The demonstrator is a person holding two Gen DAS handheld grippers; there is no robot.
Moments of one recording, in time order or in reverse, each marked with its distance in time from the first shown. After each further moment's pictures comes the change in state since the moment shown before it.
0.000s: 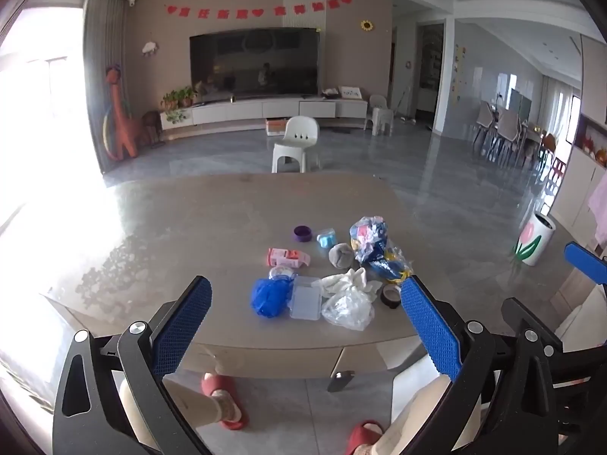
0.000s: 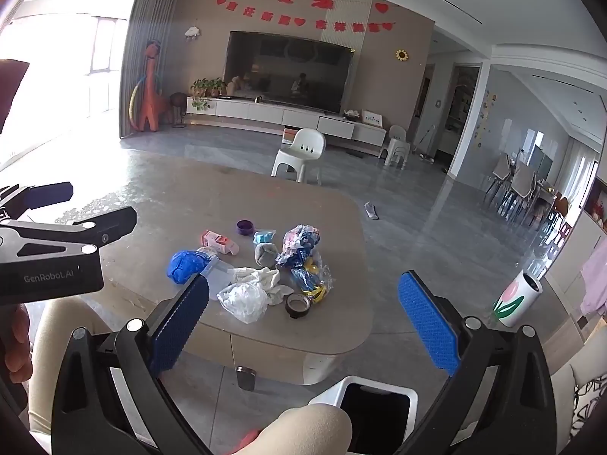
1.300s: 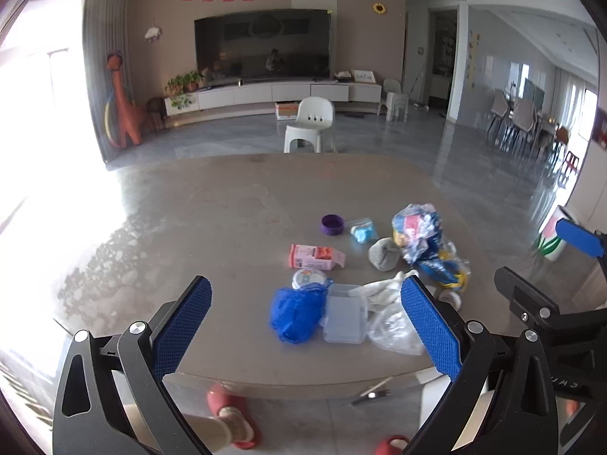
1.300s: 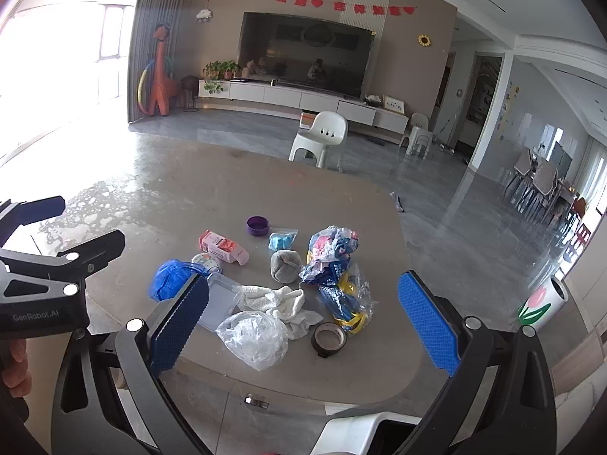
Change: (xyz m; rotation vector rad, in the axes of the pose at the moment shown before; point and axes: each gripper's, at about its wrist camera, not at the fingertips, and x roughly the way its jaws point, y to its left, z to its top) left arm 0.120 0.038 -0.005 0.011 0.044 0.048; right arm 0.132 0.025 0.019 -0.014 0.067 0.064
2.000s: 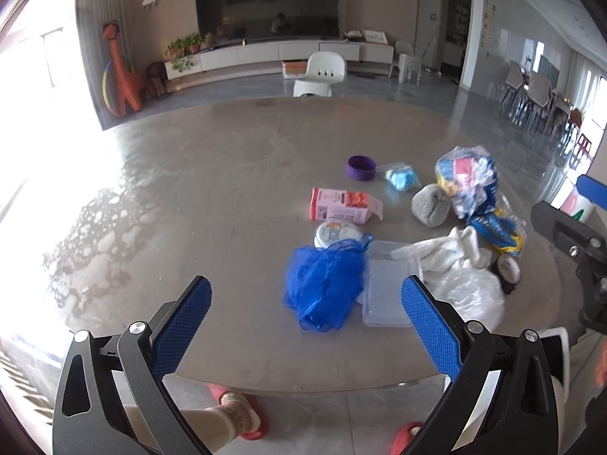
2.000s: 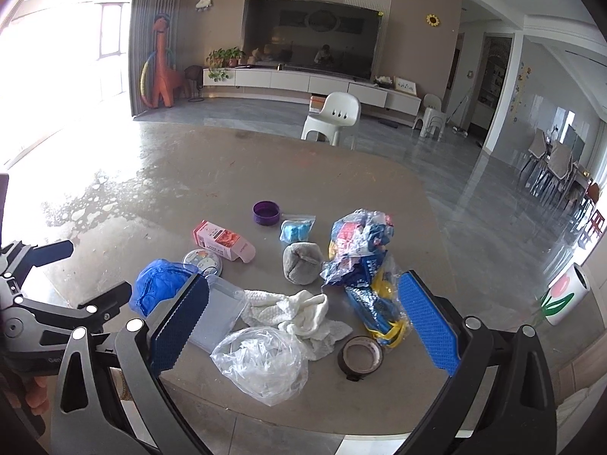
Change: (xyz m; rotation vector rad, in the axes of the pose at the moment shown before) left arm 0.099 0.023 -0.040 -0.013 0.155 0.023; right arm 0.084 0.010 -0.009 0.025 0.060 0.061
